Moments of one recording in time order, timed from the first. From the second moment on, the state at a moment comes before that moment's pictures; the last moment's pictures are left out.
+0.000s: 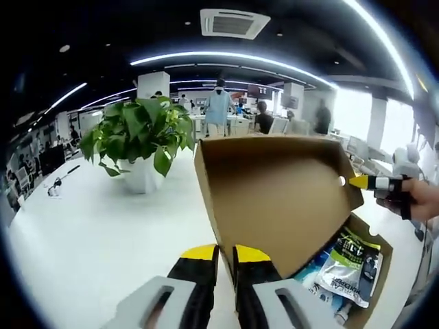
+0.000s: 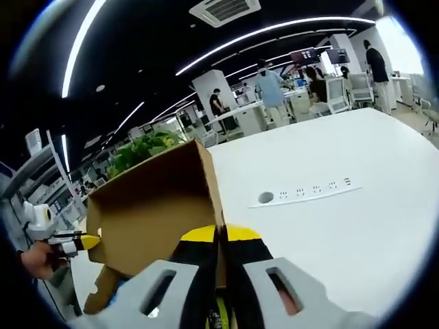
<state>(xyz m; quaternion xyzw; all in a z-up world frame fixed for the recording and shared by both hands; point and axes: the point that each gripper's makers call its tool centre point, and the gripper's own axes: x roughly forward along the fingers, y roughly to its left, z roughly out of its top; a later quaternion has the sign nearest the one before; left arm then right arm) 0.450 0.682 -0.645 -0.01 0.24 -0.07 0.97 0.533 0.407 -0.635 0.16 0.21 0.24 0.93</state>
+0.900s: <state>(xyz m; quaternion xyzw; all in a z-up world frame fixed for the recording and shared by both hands) 0.439 0.694 -0.690 -0.04 0.32 -0.06 0.94 0.530 0.422 -0.683 0.16 0.30 0.24 0.91</state>
